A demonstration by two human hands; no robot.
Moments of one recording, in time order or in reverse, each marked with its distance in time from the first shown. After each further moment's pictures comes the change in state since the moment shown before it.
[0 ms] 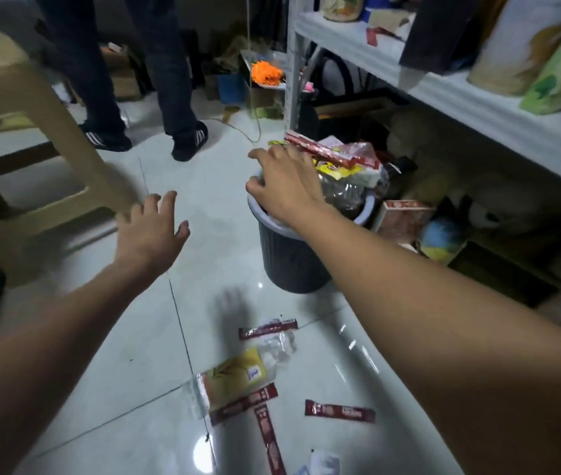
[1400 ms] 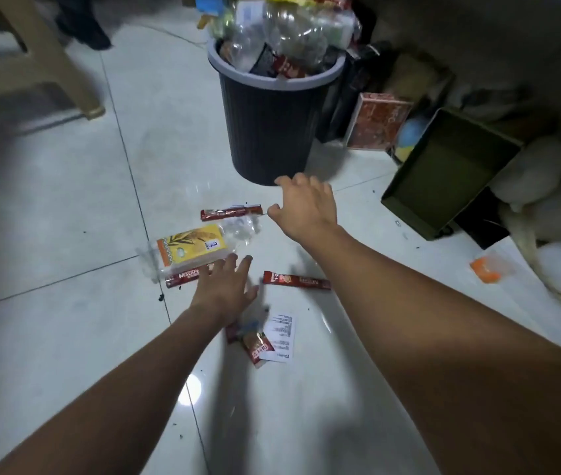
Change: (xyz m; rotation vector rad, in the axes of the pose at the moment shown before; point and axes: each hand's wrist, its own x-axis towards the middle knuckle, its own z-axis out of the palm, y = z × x) left_hand -0.268 0.112 0.207 -0.005 -0.407 0.296; right_hand -0.262 0.053 0.106 -0.067 -0.267 0.178
